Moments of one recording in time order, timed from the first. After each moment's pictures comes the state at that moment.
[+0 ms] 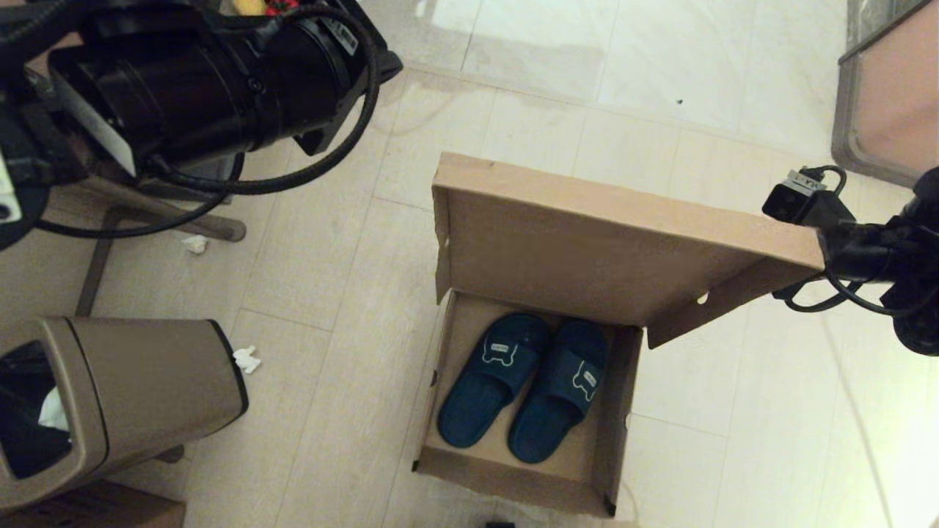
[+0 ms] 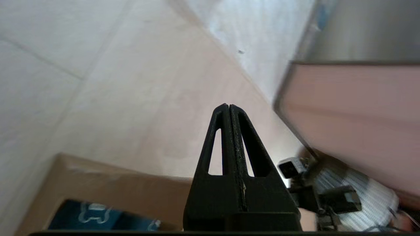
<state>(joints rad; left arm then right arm) -0.65 1.61 -1.50 -0.28 0.14 -0.60 -0.19 1.89 -1.02 -1.21 1.52 1.58</state>
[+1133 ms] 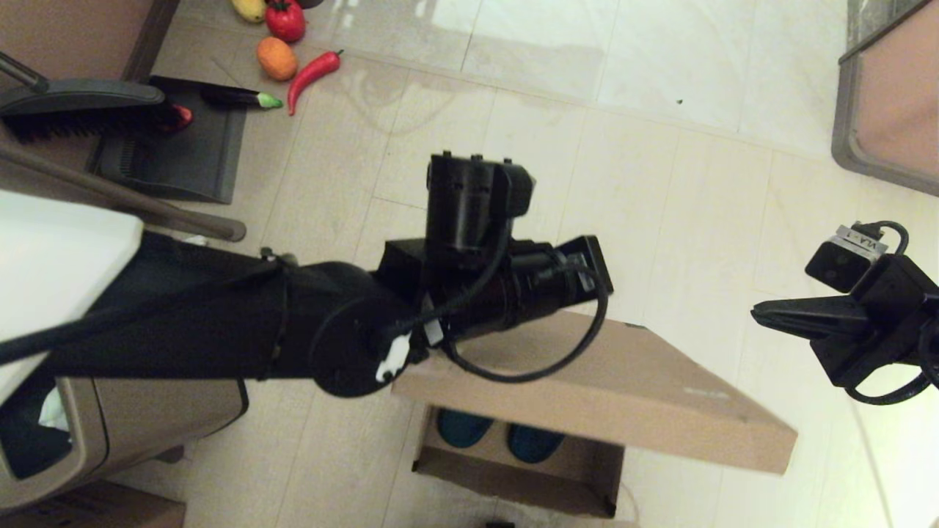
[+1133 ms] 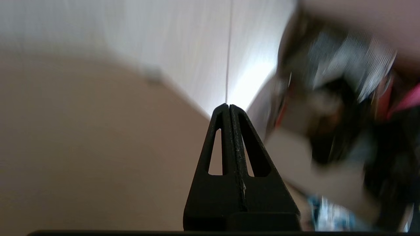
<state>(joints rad) -0.91 1.96 -1.41 -0.37 -0.05 -0.61 -0.19 1.59 -0.57 -1.21 1.51 1.52</state>
